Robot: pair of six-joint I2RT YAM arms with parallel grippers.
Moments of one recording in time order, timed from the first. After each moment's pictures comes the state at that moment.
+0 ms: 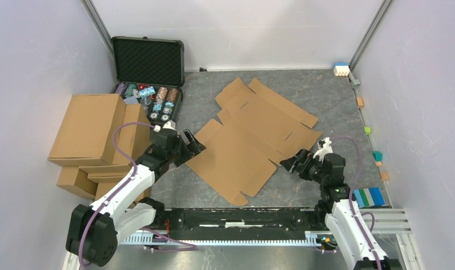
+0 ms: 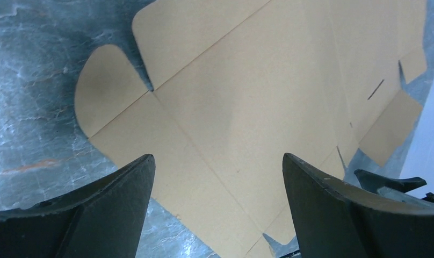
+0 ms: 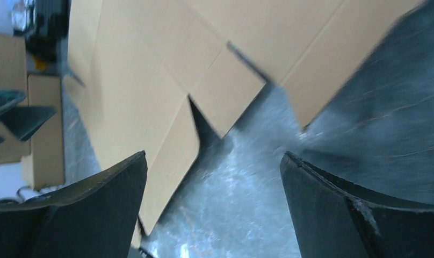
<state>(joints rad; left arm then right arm) -0.36 0.98 0.51 -0.25 0.07 -0.83 0.02 0.55 0.11 -0.12 -0.44 0.60</state>
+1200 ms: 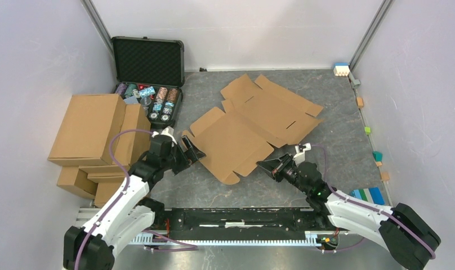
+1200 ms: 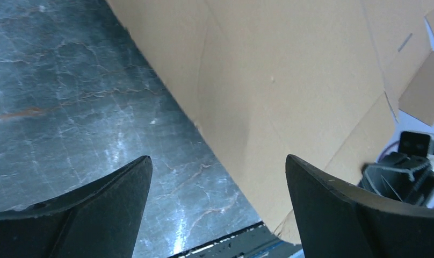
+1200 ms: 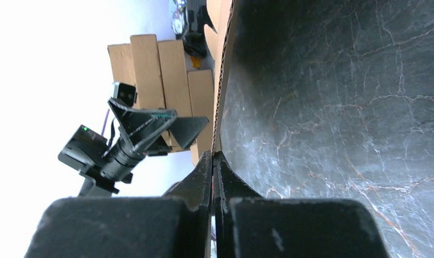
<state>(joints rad) -0.35 0.82 0.48 -0.42 0.16 -0.84 0.74 0.86 0.02 0.62 -0.03 1.45</state>
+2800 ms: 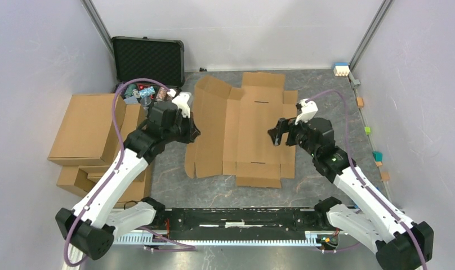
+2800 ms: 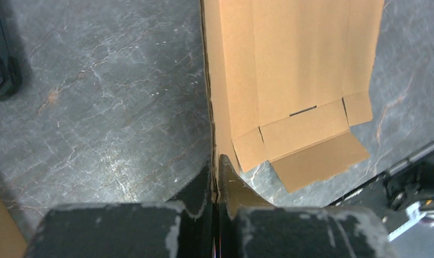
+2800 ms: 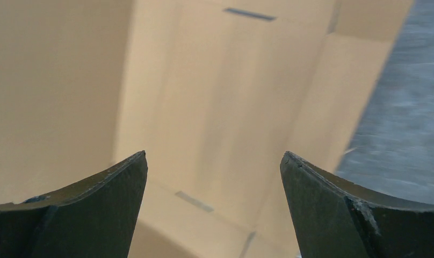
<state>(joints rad) -0.45 1.07 1.07 -0.66 0.10 -0.30 0.50 0.88 0.69 -0.15 -0.03 0.31</state>
